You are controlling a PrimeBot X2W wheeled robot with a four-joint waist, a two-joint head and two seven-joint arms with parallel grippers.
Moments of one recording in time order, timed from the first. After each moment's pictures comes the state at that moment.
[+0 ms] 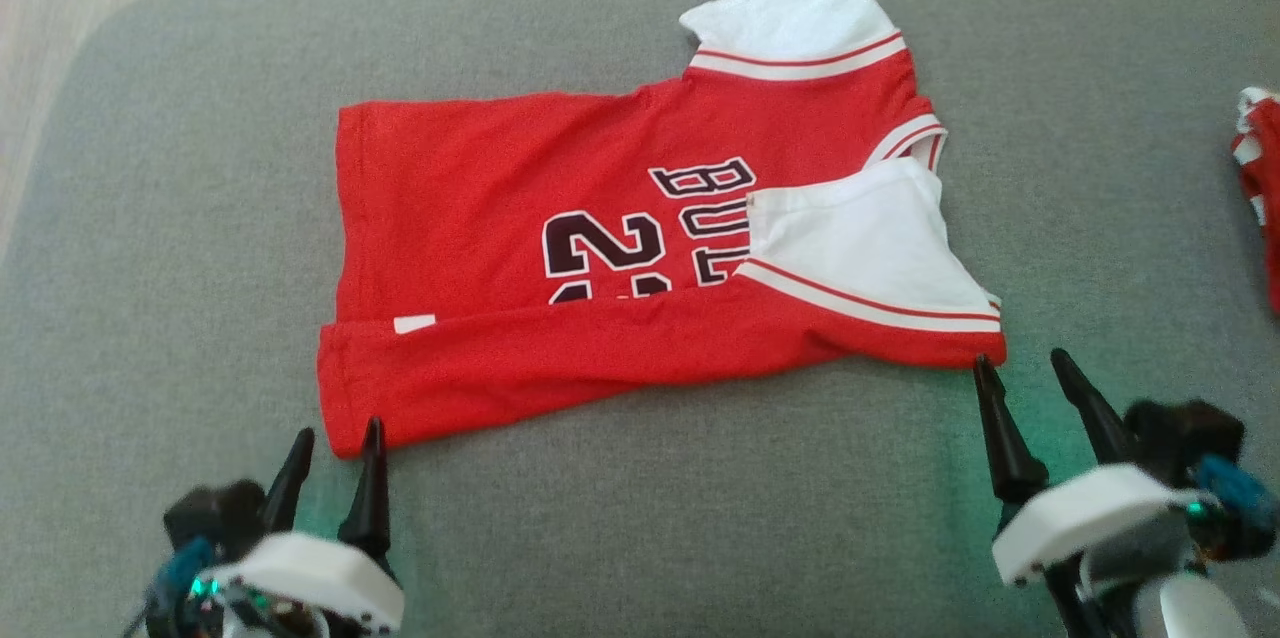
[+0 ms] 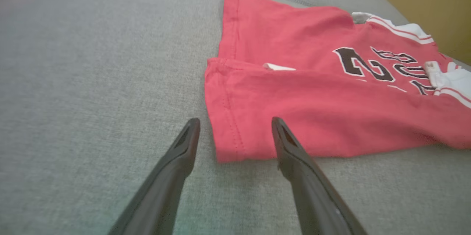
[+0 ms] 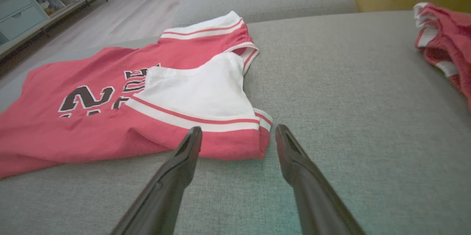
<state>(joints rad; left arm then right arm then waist) -0.01 0.23 -0.26 0.29 -0.54 0.03 -0.07 0.10 -0.05 -0.01 -0.01 0.17 0.13 0.12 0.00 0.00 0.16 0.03</state>
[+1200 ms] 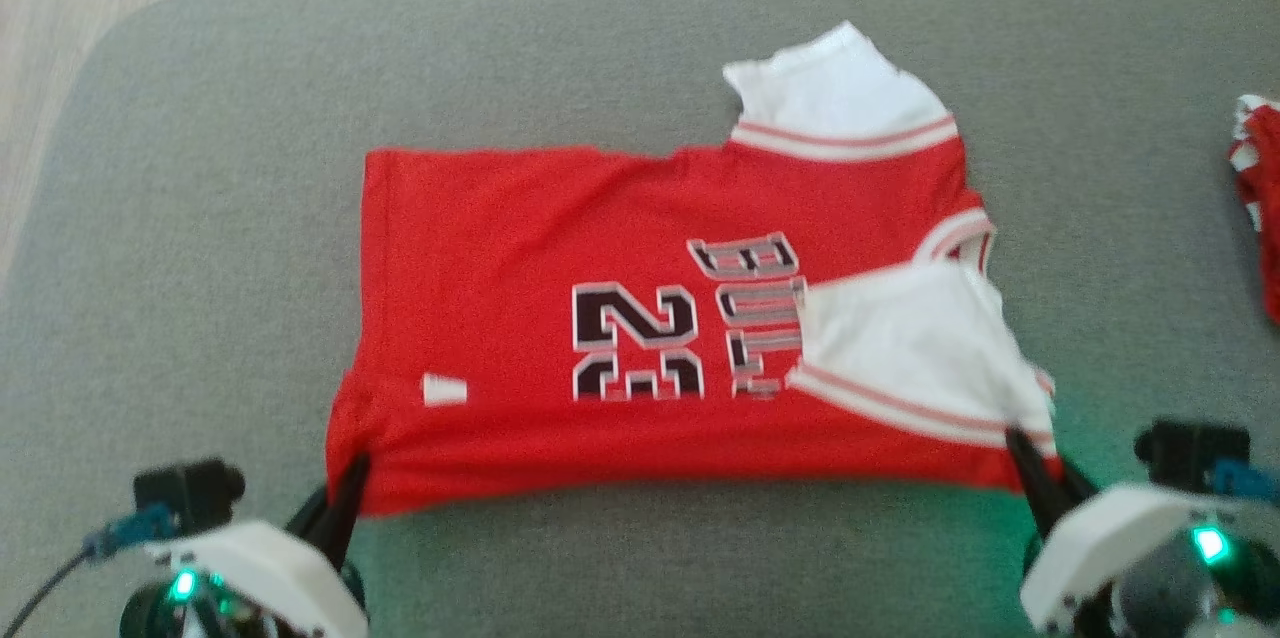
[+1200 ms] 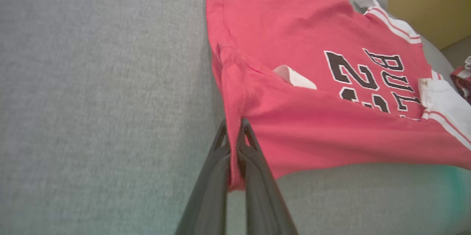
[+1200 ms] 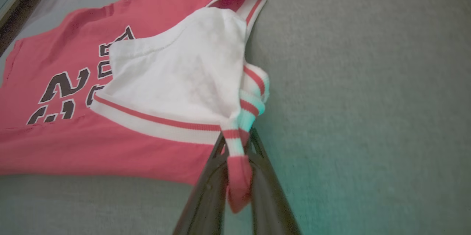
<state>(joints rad) 0.04 0.36 -0.26 0.05 -0.76 0.00 0.35 0.12 -0.04 -0.07 -0.02 0.29 0.13 0.44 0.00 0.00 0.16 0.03</state>
